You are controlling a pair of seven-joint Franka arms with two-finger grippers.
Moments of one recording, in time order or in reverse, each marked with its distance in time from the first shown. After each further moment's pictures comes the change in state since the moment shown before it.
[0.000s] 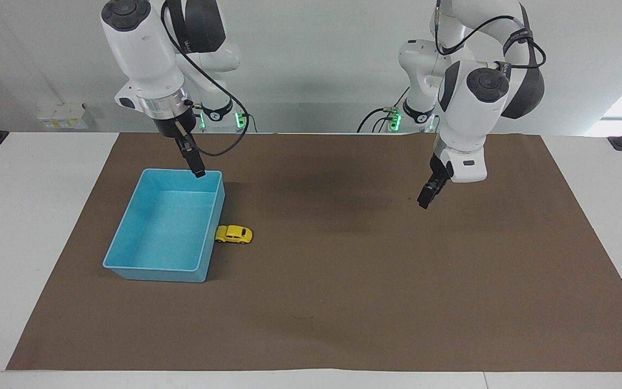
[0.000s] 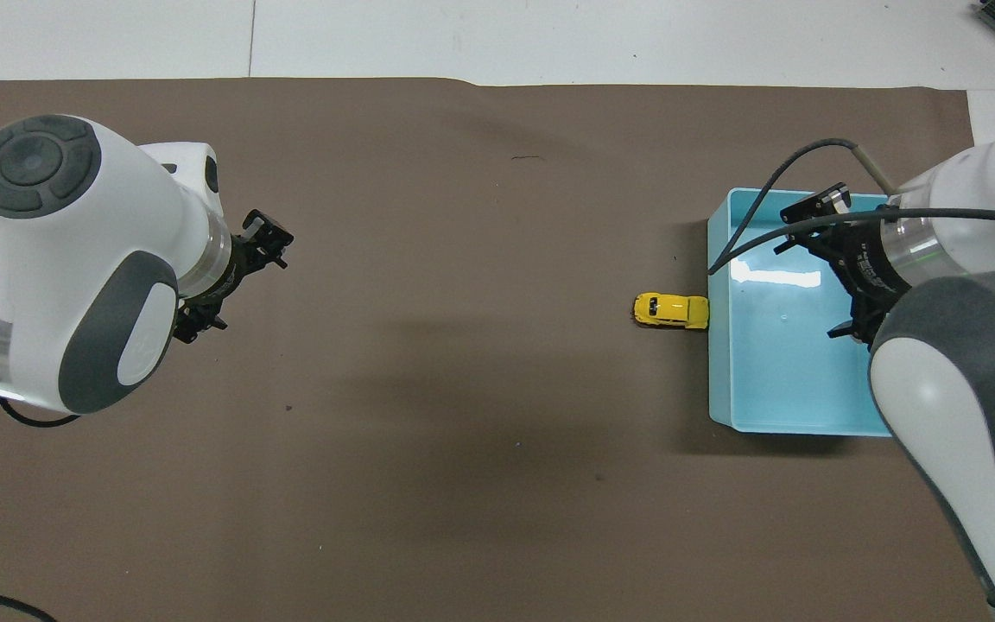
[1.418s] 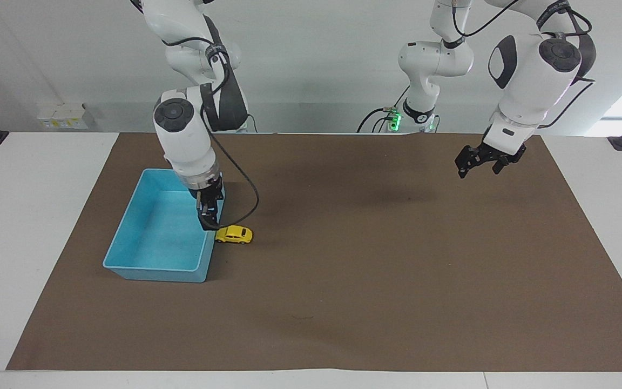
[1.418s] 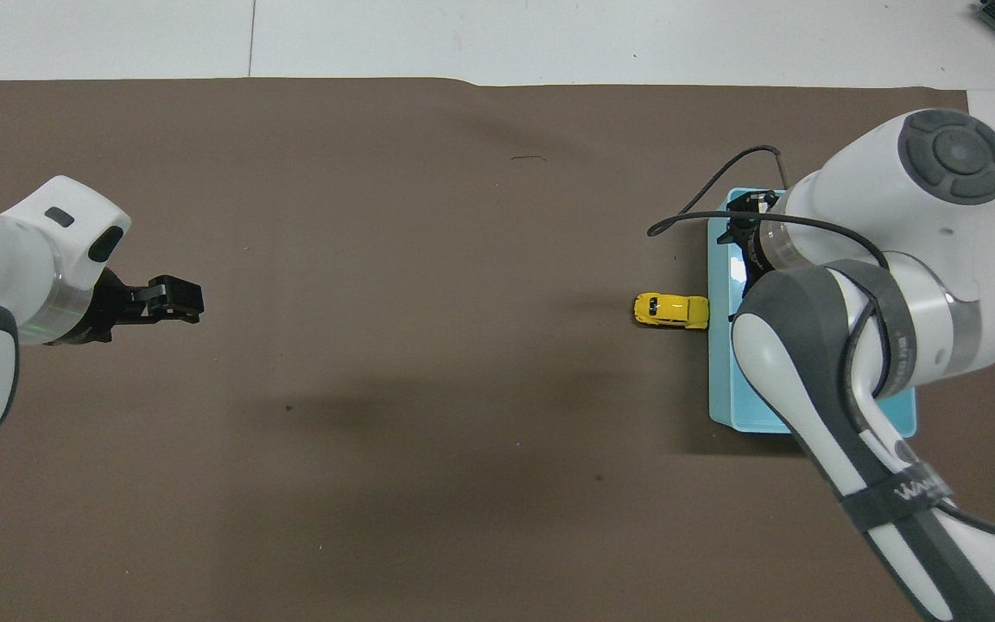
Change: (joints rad) left arm 0.210 -0.188 0.005 -0.139 0.000 -0.048 0.891; right arm 0.046 0.178 -0.002 -0.218 -0.040 0.391 0.483
